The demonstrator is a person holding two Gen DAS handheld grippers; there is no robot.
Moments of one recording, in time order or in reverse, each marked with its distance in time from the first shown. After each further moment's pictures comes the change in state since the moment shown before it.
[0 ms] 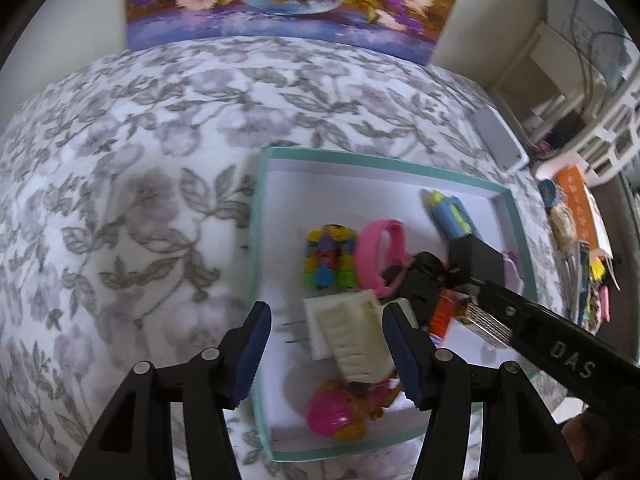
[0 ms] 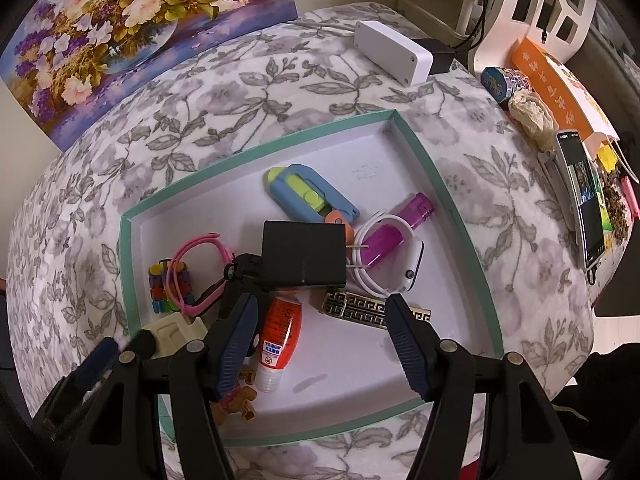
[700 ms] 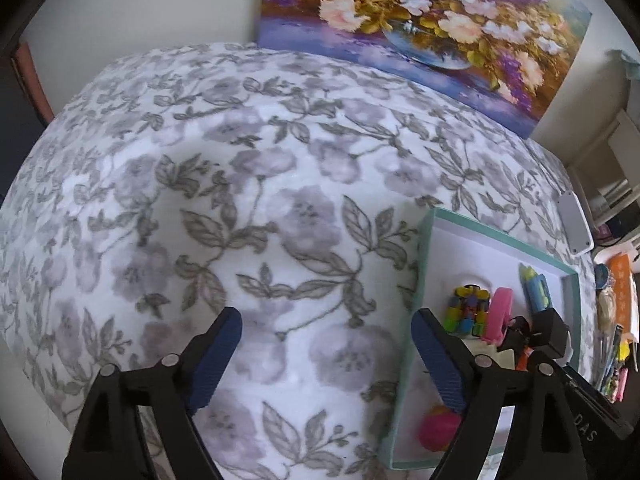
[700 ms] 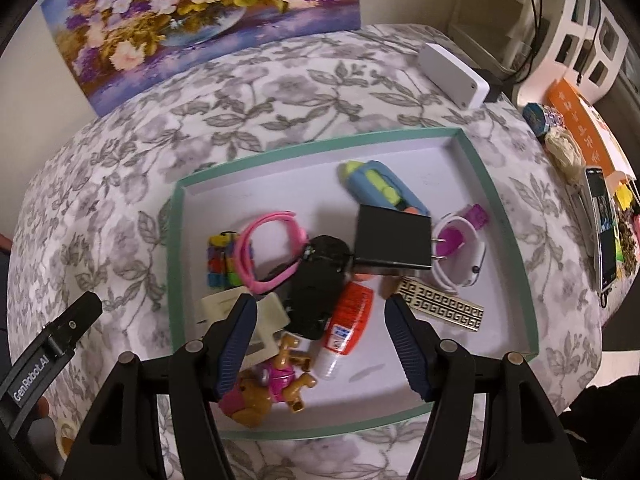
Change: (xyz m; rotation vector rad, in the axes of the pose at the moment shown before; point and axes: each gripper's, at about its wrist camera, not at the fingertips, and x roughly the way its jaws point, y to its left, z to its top) left arm -0.035 0.089 -0.002 -0.212 -0.107 0.165; right arm -0.007 0.054 -0.024 -0.141 -0.062 0.035
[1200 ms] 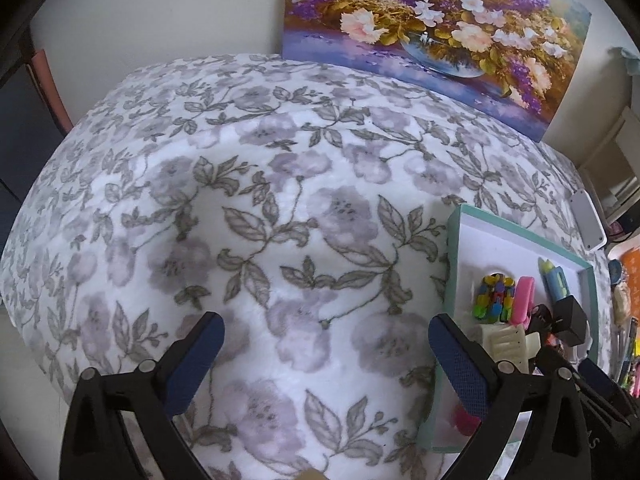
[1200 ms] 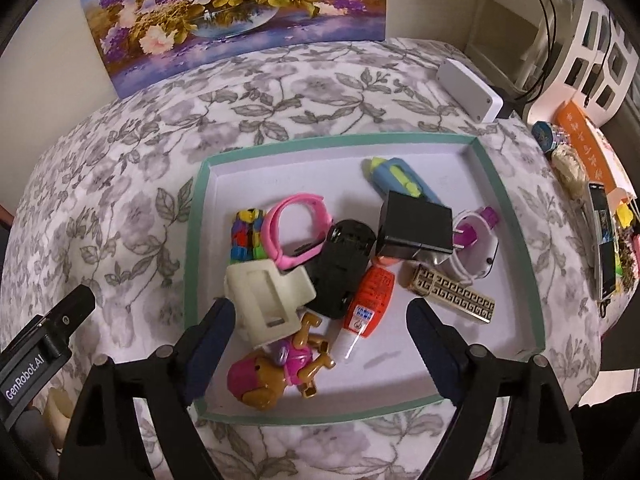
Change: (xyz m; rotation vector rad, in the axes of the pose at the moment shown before) left arm -0.014 0.019 -0.018 0.014 -0.053 0.062; right arm -0.006 0.016 -0.020 -0.076 -0.041 -0.001
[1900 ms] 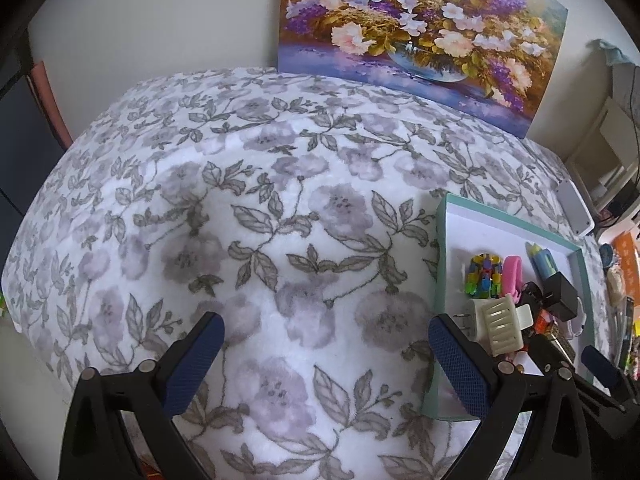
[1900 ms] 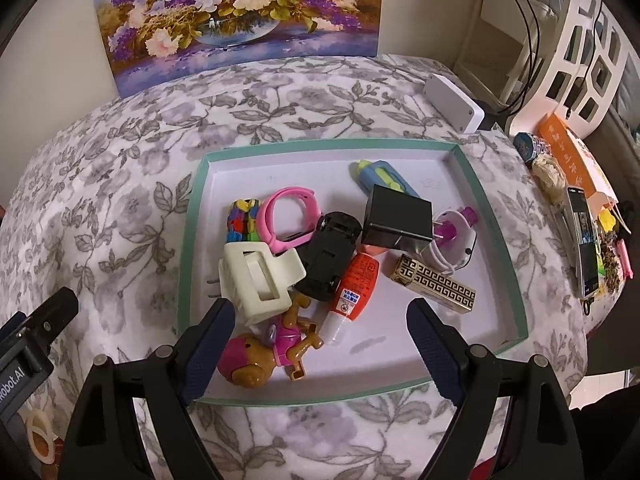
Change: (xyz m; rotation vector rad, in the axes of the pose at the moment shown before) left arm -0.023 0.004 -0.020 0.024 -0.036 -0.016; right arm -0.016 0.001 -0.017 -0.024 -0.063 -0.057
